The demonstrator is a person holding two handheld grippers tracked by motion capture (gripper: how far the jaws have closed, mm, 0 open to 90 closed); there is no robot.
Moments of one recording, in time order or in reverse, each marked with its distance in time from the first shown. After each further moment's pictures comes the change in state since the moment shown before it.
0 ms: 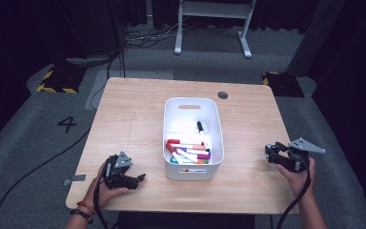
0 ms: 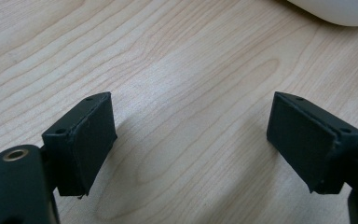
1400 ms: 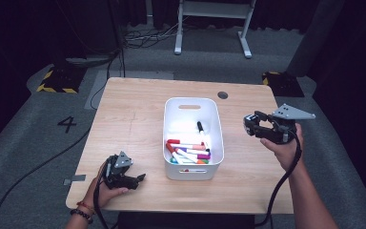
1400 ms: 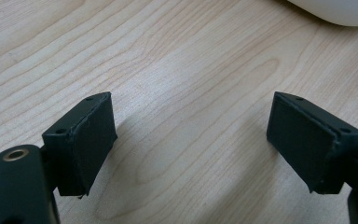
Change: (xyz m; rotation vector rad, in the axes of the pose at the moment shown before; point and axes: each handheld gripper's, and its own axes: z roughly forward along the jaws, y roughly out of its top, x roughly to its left) left arm 0.000 0.000 0.000 0.001 -0.002 -0.002; right arm 0.065 0.131 -0.009 -0.128 0.198 -0.166
